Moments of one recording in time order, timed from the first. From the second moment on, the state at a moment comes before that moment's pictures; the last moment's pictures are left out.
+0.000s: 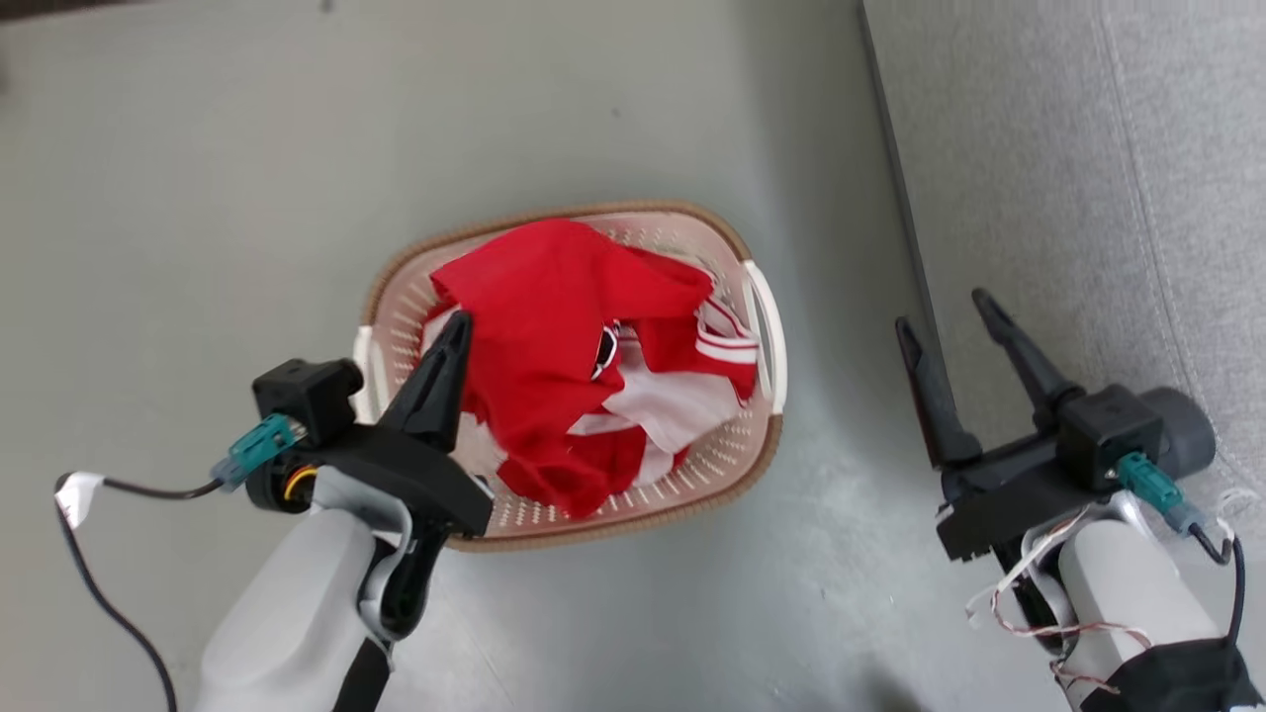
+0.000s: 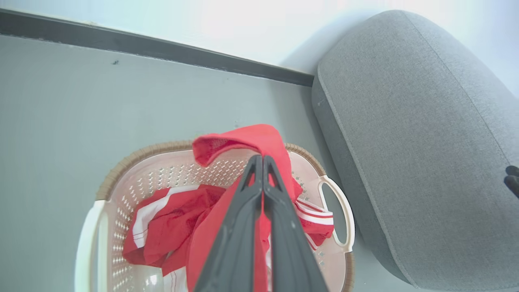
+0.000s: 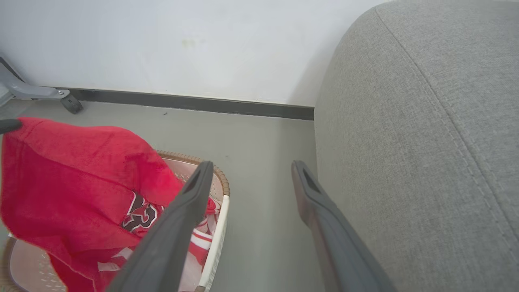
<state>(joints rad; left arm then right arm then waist) -0.59 0.18 -0.54 0.65 -0.82 -0.12 -0.25 -0.38 -0.14 0.23 0.34 0.09 0.11 -0.26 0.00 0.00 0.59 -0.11</state>
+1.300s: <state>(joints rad) -0.28 0.29 -0.50 0.03 -0.68 -0.05 -0.25 -0.20 -0.10 0.46 0.48 0.14 0.12 -0.26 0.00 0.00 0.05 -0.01</state>
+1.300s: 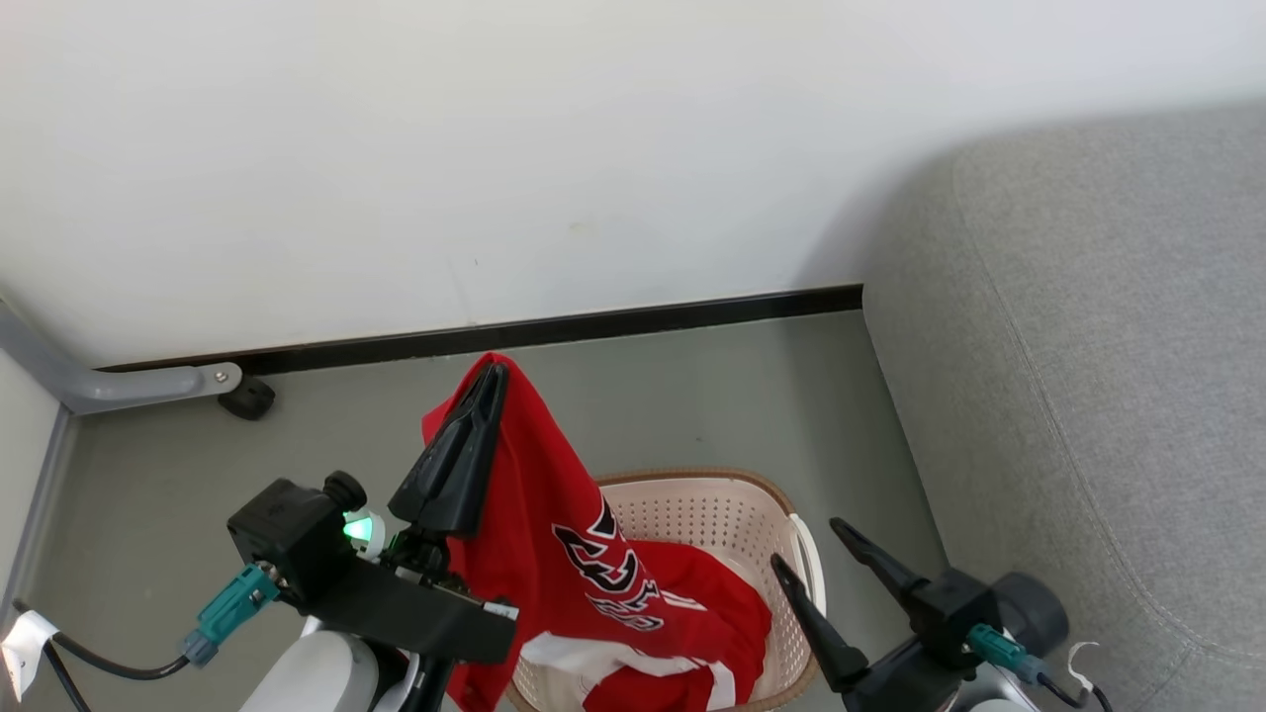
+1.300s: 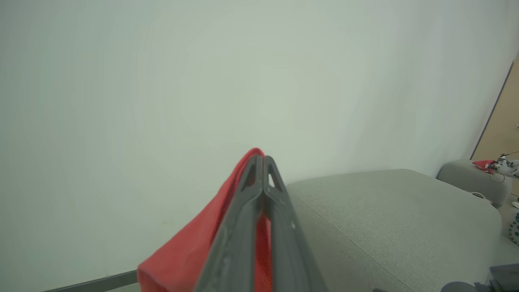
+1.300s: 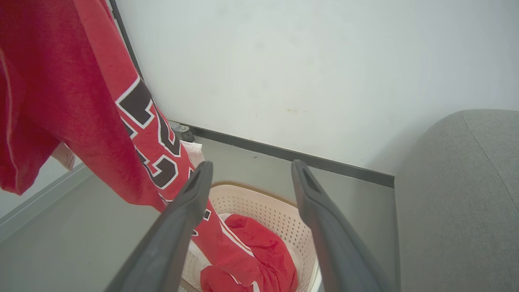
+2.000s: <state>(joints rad) -0.29 0.31 -0.52 -0.13 -0.68 -0.01 -0.14 -0.33 -0.10 0.74 0.45 0.21 0.12 -0.26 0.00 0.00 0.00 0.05</state>
